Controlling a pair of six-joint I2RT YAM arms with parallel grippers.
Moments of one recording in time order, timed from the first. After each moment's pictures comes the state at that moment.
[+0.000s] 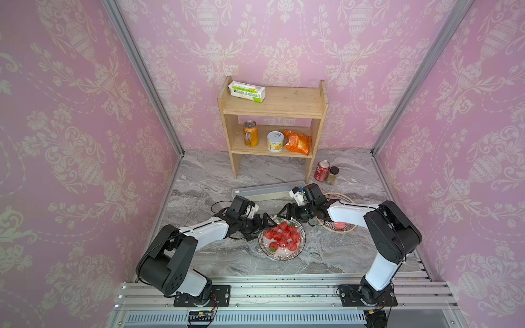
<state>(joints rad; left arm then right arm) -0.47 1.49 0.63 -0.08 0.68 -0.89 0.51 1.77 0.90 -0.02 -0.58 0.62</state>
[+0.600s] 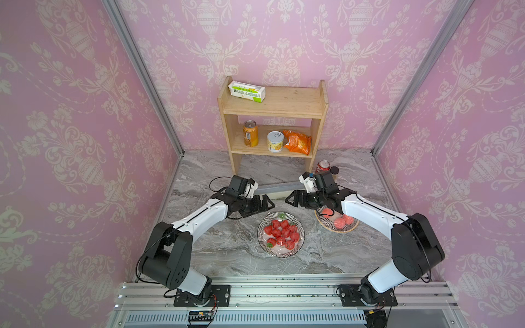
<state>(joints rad) -0.40 1.51 0.98 -0.38 0.55 -0.56 0.43 1.51 1.00 -0.31 -0.43 0.52</state>
